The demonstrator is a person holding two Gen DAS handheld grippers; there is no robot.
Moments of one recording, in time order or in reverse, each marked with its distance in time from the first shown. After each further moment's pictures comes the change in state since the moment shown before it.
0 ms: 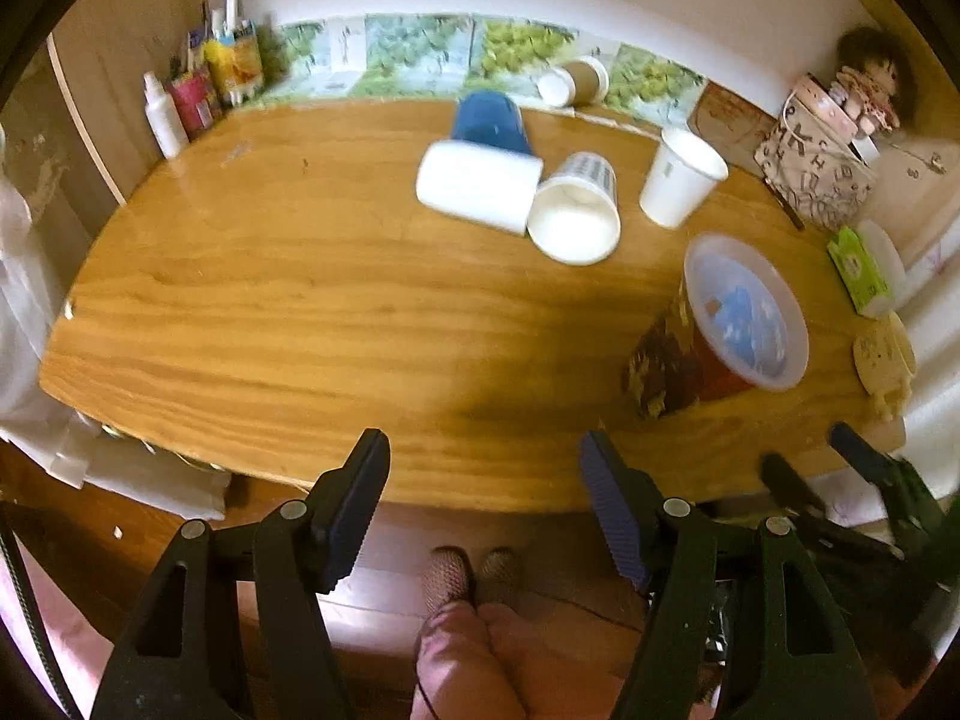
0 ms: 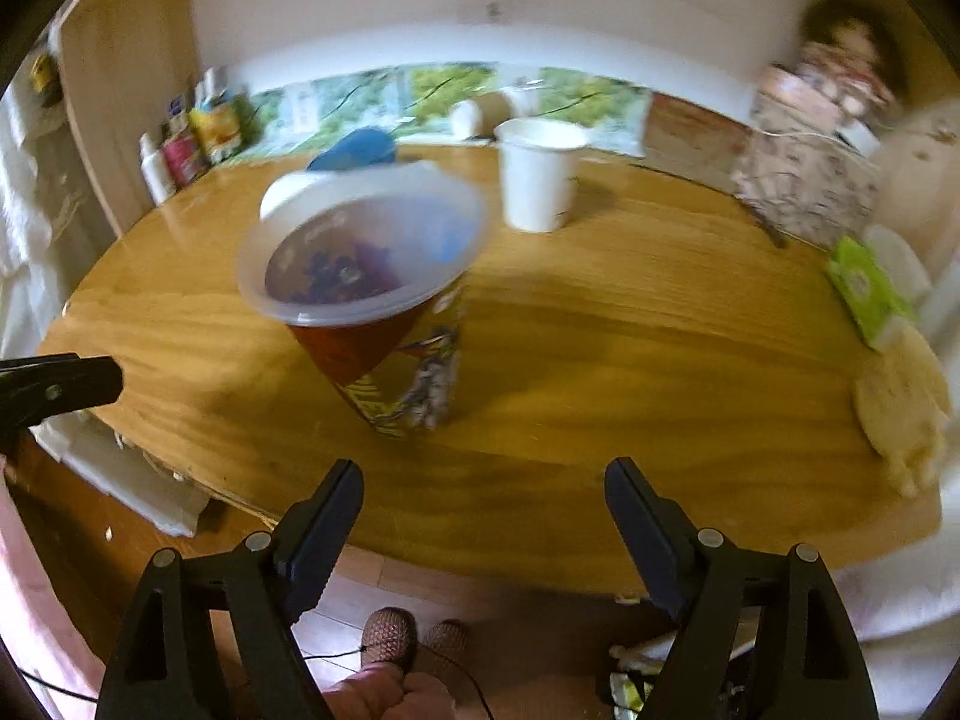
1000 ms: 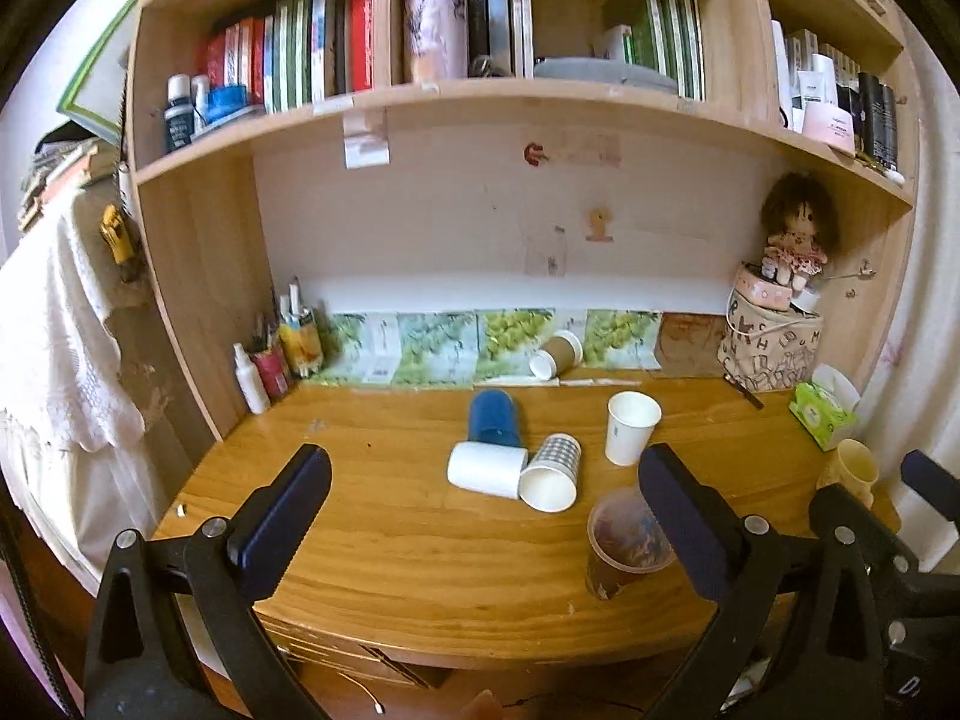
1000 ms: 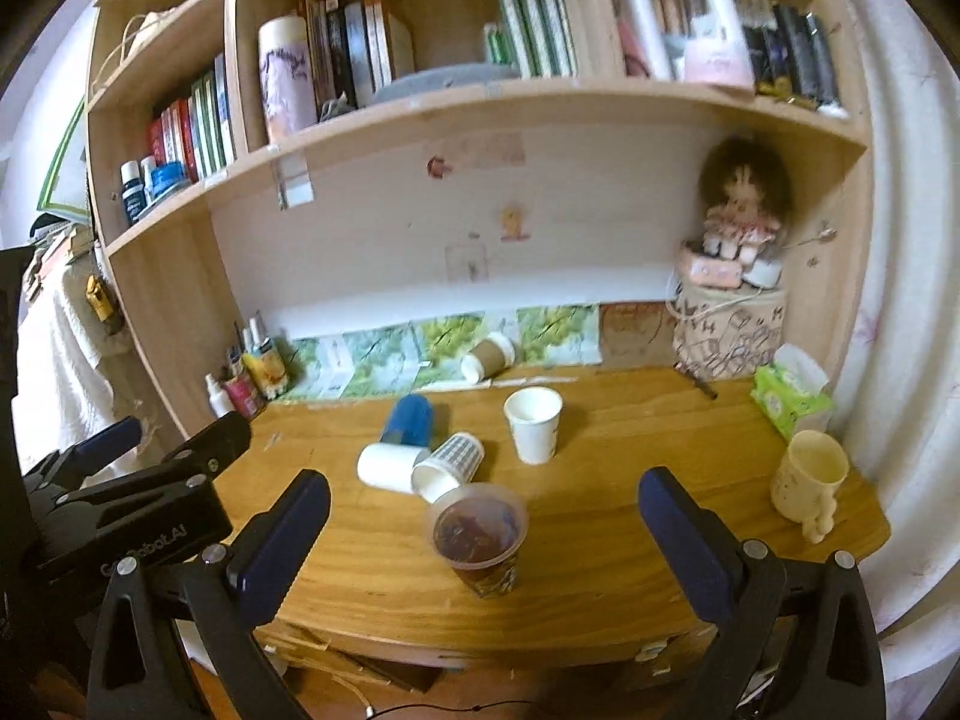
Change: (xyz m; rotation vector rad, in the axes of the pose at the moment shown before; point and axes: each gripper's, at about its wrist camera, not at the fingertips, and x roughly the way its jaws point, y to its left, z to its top) left arm -0.164 -0.035 0.009 0.098 -0.590 0.096; right arm -0.195 0.012 0.045 0.185 -0.423 0.021
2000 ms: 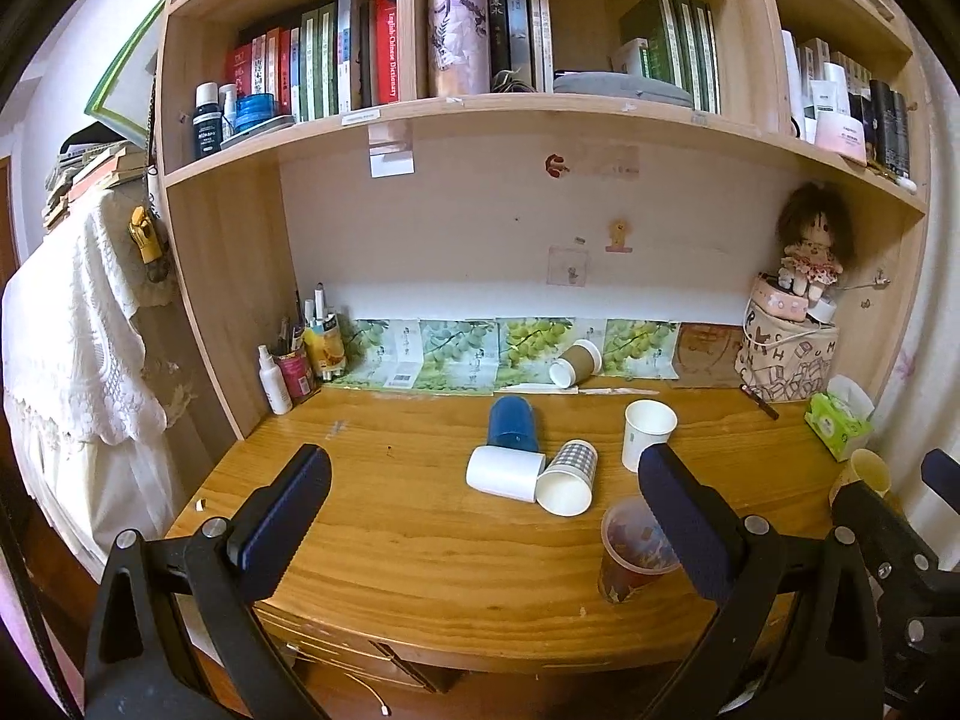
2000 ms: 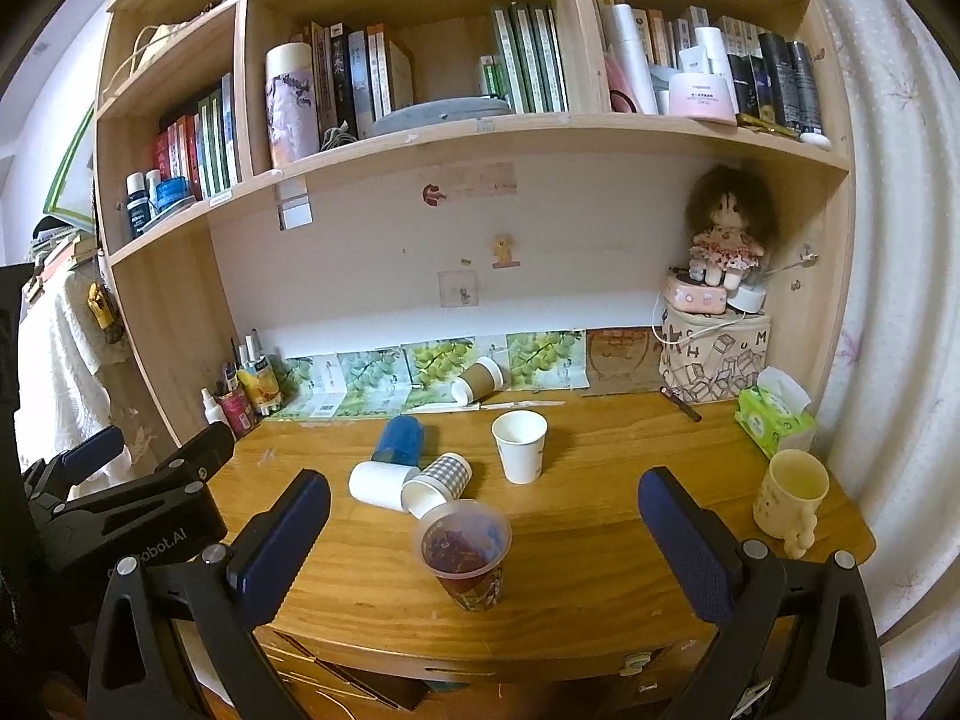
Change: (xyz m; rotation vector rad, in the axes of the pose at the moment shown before) left arm -0.012 -0.001 -0.006 -0.019 -0.023 0.057; right arm -0.018 -0.001 -0.002 -0.018 -0.048 -0.012
